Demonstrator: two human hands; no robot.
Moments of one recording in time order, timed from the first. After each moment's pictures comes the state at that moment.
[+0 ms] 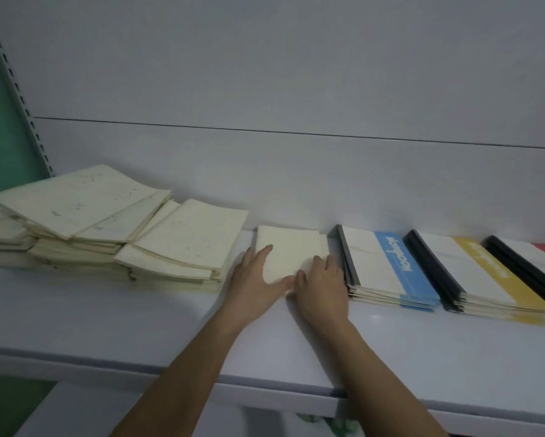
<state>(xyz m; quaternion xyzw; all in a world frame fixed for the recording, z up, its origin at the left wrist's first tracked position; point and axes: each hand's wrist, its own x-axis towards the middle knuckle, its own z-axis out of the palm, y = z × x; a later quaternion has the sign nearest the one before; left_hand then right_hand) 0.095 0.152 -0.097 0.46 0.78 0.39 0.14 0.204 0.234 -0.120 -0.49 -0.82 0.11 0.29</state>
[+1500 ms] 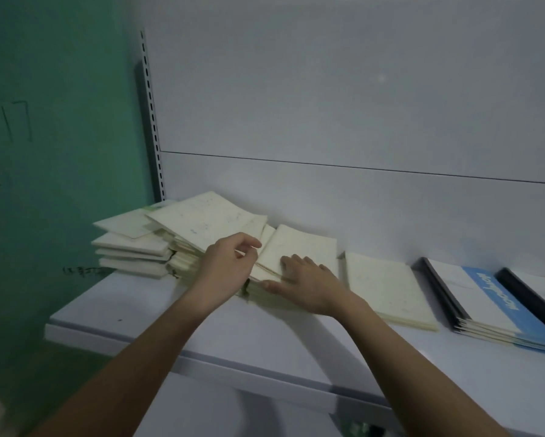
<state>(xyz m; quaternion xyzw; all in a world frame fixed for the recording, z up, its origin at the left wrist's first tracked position) -0.049 -0.010 -0.001 0.41 0.77 0.49 0.03 0.065 0.124 -0.031 -0.26 -0.96 0.09 0.08</state>
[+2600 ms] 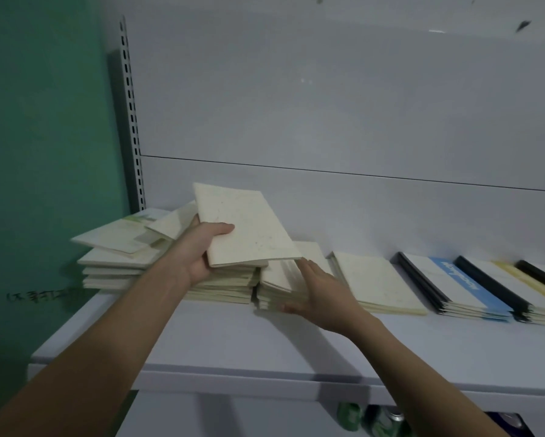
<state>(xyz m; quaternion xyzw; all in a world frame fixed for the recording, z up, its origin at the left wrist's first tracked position) -0.137 -0.026 0.035 0.24 0.50 0.71 0.43 0.064 0.086 -0.042 -0.33 -0.93 0.09 0.15</state>
